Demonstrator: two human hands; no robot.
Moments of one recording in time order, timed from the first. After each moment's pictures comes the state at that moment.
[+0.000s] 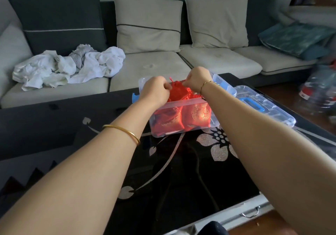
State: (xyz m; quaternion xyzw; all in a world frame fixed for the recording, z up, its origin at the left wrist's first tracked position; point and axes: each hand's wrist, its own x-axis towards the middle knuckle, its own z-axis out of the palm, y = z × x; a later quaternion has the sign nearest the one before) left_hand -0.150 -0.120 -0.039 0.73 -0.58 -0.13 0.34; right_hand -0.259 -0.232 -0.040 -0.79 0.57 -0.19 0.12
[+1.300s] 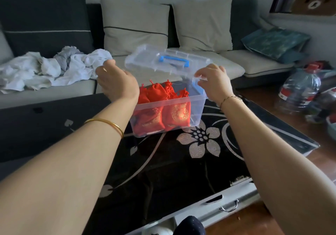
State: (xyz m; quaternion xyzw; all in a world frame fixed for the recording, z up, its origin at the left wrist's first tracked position) left_hand -0.161 -0.121 -0.022 0.78 -0.32 0.07 0.53; right_hand -0.372 -0.210 -0.039 -0.79 0.52 -0.33 0.01
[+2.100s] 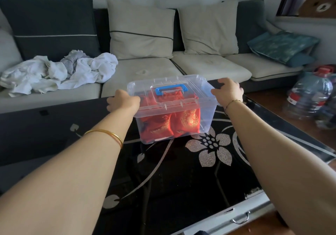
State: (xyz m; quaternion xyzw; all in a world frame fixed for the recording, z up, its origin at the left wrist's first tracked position) left_hand -0.124 -0.130 -0.057 0.85 -0.32 -0.15 0.40; right_hand -0.365 -0.238 -0.061 -0.62 0.68 -0.34 0.20
